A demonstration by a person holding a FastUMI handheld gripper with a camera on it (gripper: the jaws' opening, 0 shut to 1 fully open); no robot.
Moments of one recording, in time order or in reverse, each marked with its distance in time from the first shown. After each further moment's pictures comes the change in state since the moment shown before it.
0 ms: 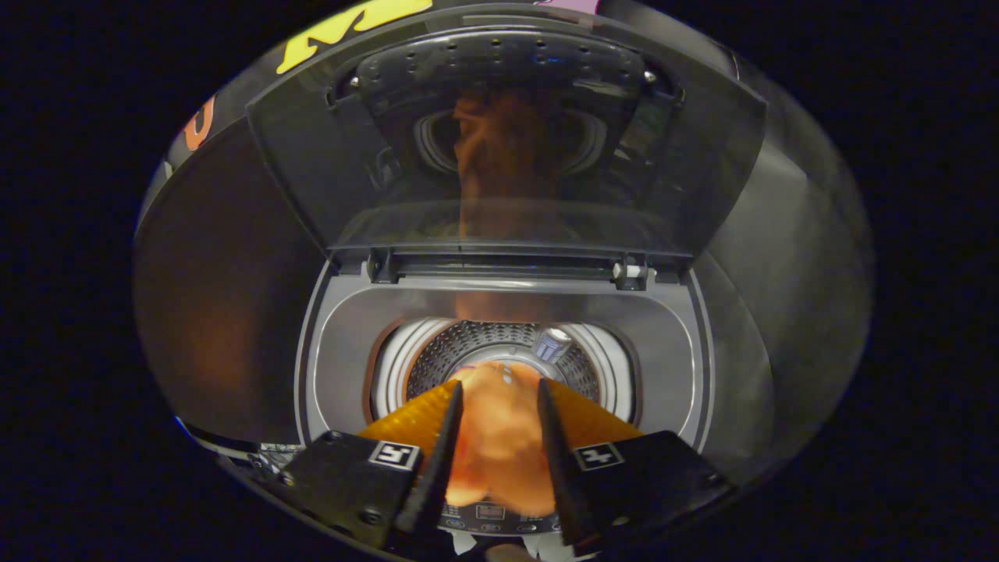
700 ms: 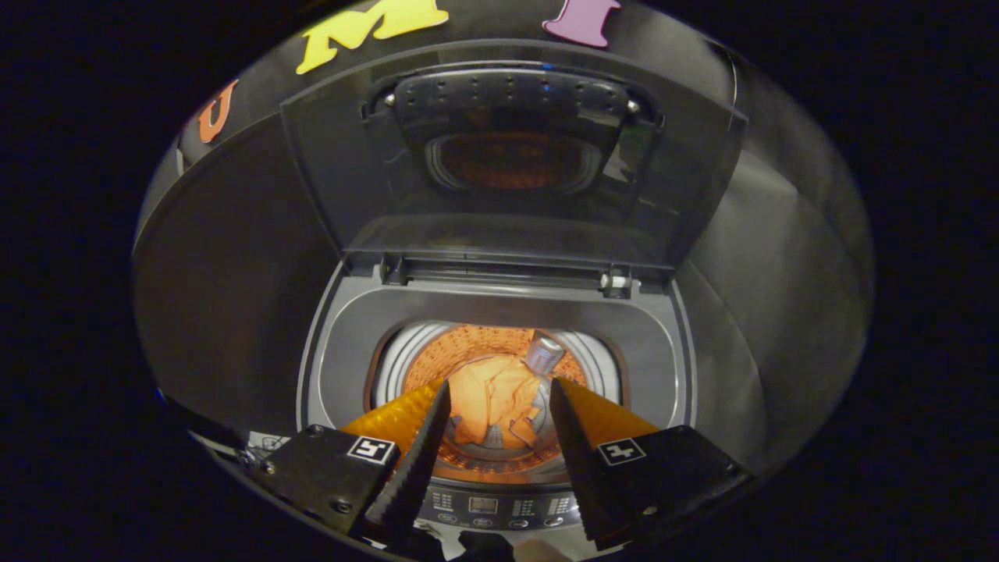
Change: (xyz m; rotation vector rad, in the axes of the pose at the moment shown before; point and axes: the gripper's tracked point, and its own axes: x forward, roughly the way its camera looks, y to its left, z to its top) arm -0.025 -0.004 -0.006 -0.052 -0.072 -0.025
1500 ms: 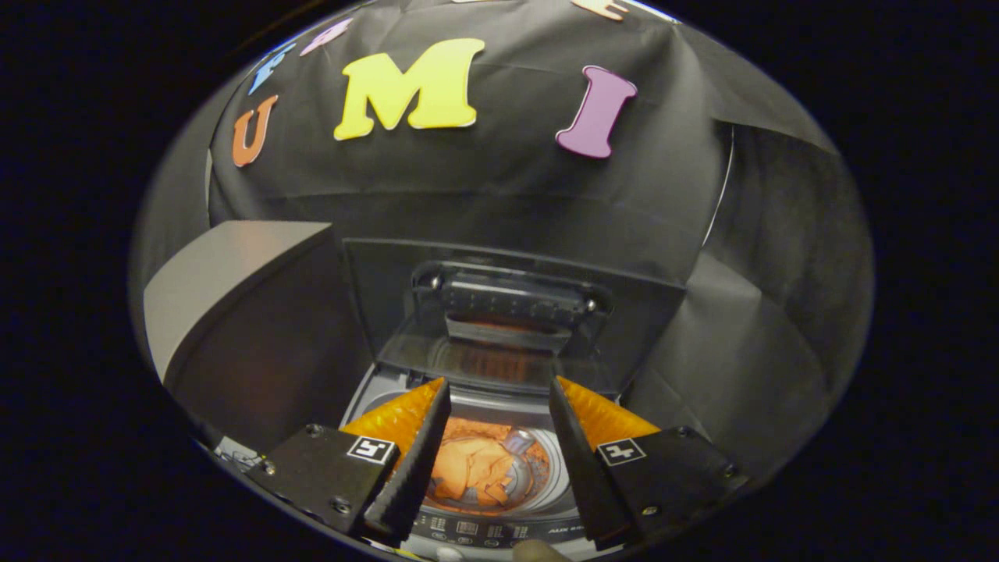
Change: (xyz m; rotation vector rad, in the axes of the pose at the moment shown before) arm -0.101 0.006 0.107 -0.072 -0.377 -0.028
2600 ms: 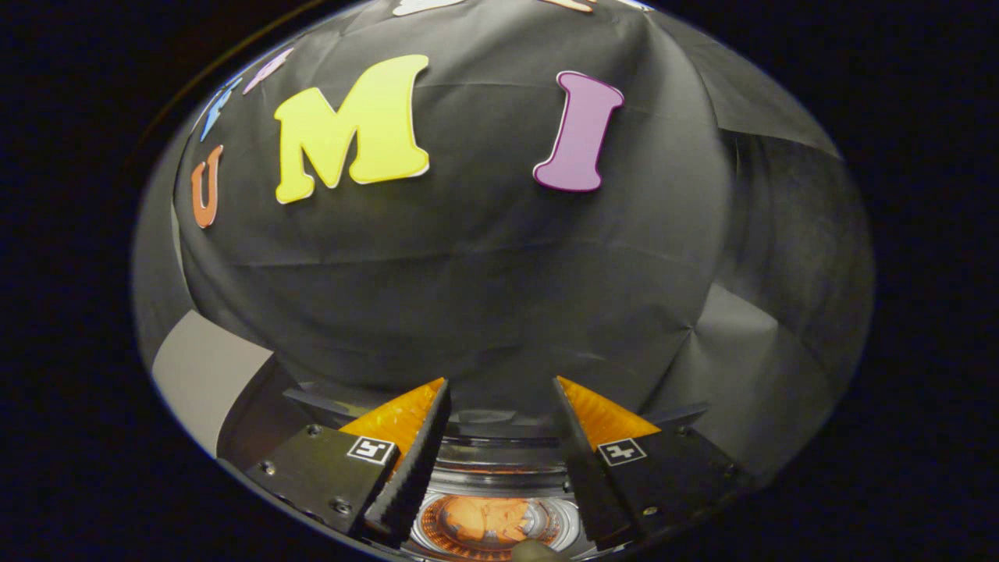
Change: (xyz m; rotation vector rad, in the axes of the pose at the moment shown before) arm 0.086 -0.013 0.121 0.111 -0.061 -0.008
